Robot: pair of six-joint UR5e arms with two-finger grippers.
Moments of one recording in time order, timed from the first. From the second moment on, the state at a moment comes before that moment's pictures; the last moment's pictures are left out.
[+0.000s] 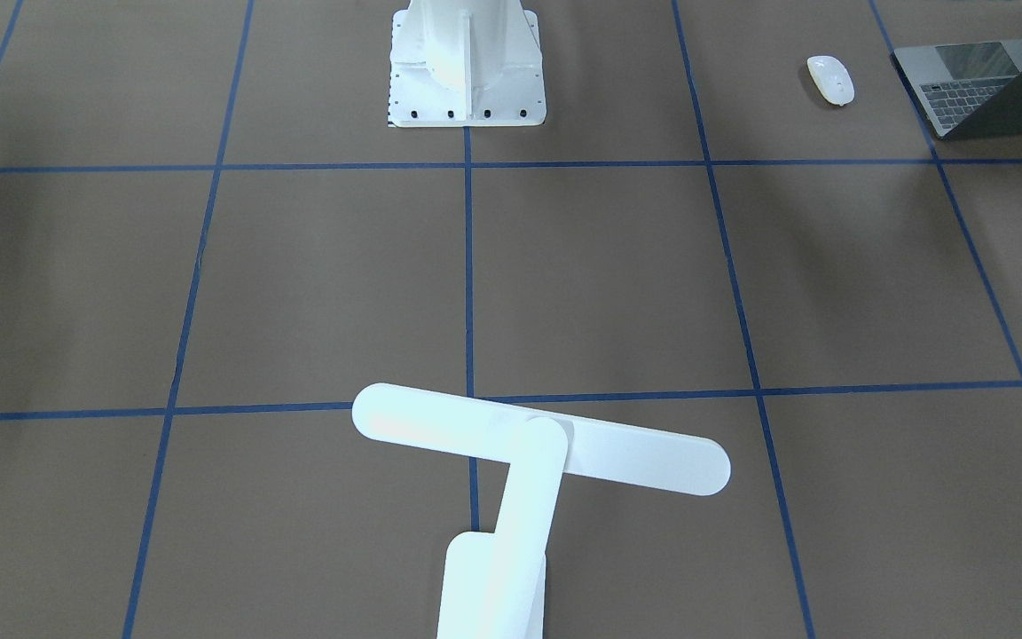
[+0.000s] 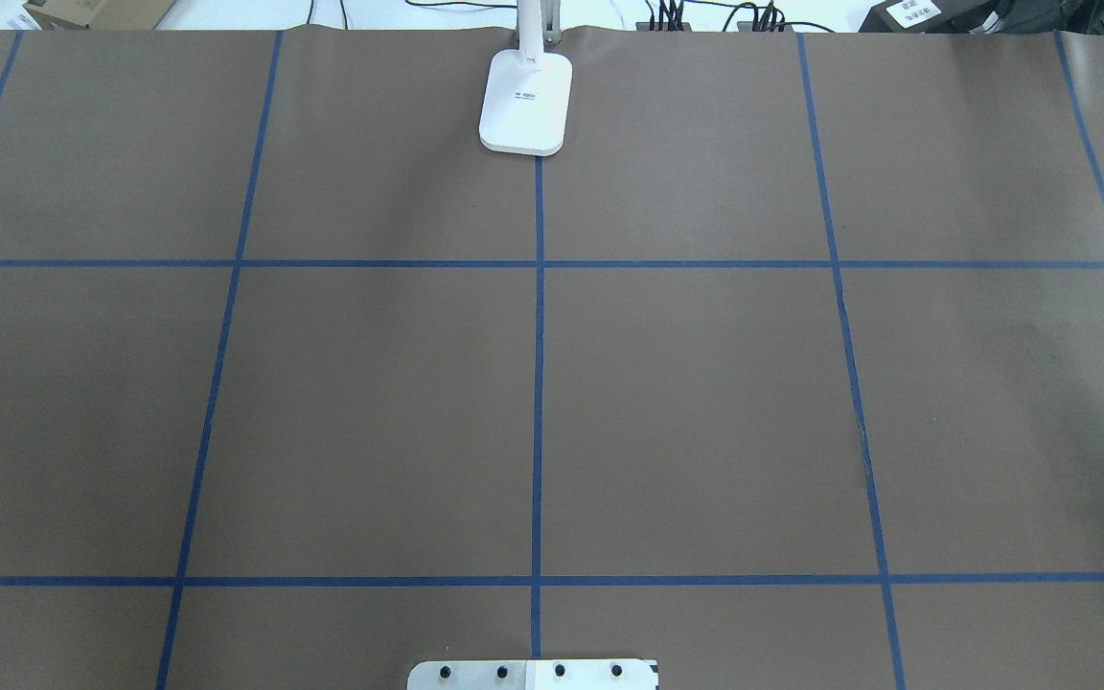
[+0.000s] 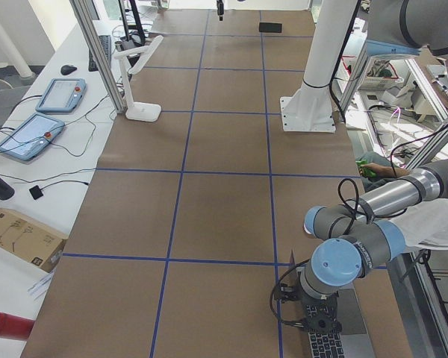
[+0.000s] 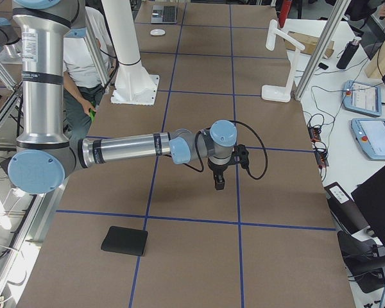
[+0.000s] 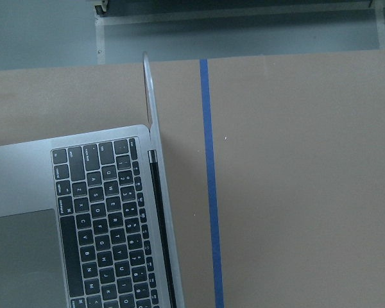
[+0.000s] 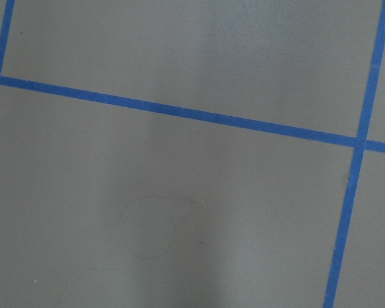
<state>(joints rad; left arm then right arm) -1.95 -1.01 -1.84 -1.55 -2.31 -1.09 1.35 -1.63 1.77 -1.45 2.39 0.16</state>
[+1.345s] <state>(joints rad) -1.95 -1.00 -1.77 -1.54 -2.33 -1.14 1.35 -1.64 1.80 -1.45 2.40 0.17</state>
